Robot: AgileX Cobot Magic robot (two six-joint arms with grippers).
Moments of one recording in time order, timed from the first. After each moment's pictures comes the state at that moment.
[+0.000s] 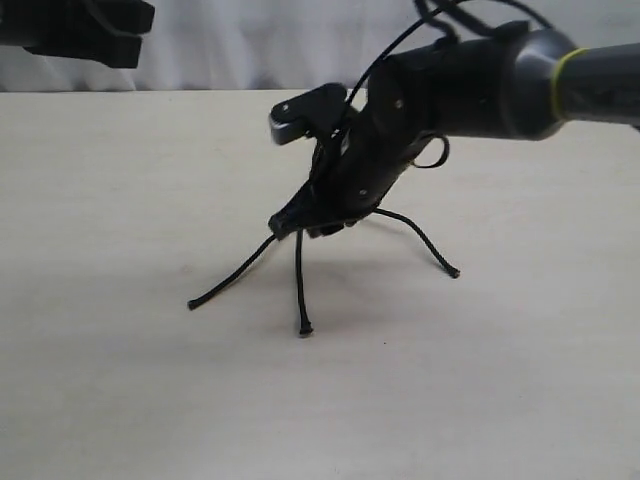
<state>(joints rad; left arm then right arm) -0.06 1.34 -1.02 -1.03 0.46 1.24 0.58 1.97 -1.38 0.07 0.66 -0.07</state>
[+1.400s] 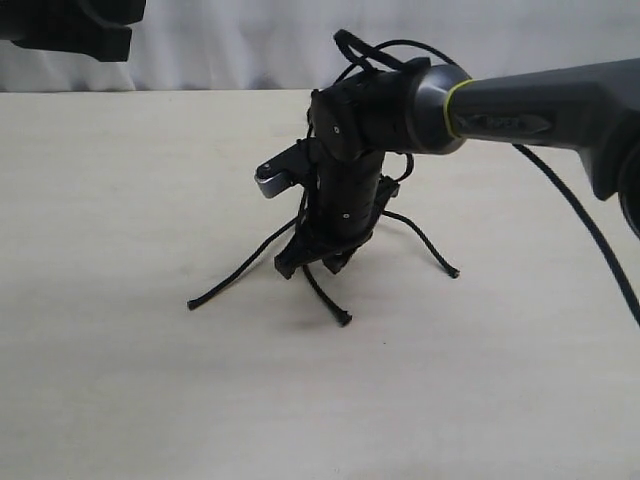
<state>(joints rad) -0.06 1.31 -1.01 -1.05 0.46 1.26 0.60 2.18 -1.57 -0.05 0.94 -0.04</state>
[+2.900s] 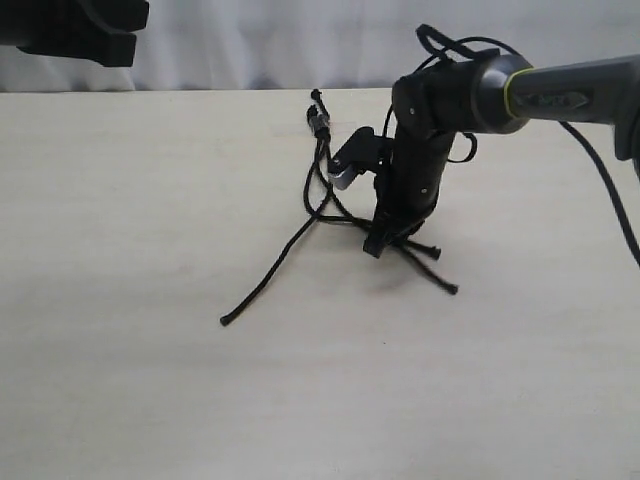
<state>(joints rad) -0.06 1.33 -1.01 -1.05 0.45 1.26 0.39 2.24 -1.59 -0.07 0.91 -0.47</state>
